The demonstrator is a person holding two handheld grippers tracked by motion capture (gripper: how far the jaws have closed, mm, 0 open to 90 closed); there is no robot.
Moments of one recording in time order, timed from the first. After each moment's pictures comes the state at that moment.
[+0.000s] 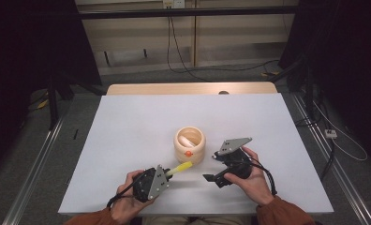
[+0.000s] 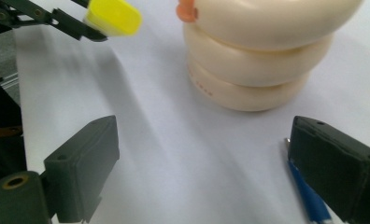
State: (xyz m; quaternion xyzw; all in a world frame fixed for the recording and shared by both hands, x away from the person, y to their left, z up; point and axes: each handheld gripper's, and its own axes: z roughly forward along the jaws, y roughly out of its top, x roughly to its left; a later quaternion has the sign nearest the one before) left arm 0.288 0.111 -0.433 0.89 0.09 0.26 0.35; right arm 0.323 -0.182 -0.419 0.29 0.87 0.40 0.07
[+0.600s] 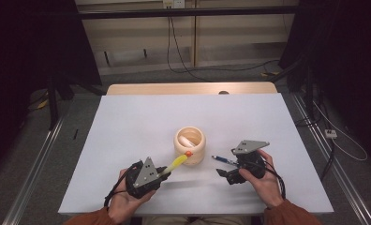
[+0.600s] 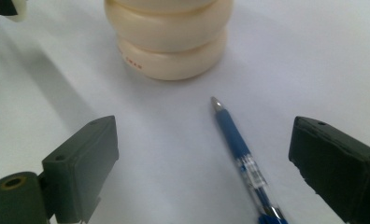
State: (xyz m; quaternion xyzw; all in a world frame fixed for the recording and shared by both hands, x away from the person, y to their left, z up) left arm 0.299 0.129 -0.424 0.87 0.17 0.18 0.43; right arm 0.314 -0.219 -0.428 0.36 0.84 0.39 0.14
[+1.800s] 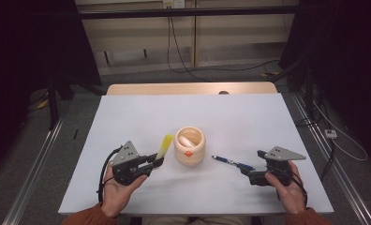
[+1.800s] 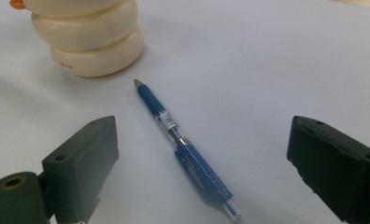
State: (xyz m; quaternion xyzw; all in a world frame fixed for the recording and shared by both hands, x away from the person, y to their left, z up) left arm 0.321 0.155 -0.394 0.80 0.27 0.11 0.52; right arm 0.285 -0.284 -0.442 0.45 0.75 0.43 0.21
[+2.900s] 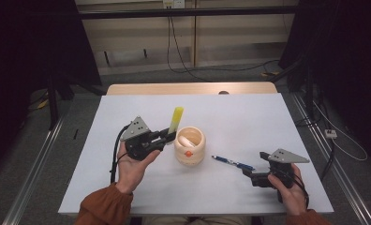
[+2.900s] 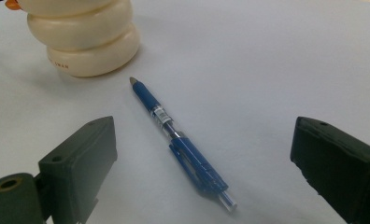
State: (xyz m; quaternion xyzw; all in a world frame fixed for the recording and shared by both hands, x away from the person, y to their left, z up) left arm 0.364 0.115 -0.365 0.76 0.27 0.12 0.58; right arm 0.282 -0.290 -0.451 0.45 0.74 0.45 0.21
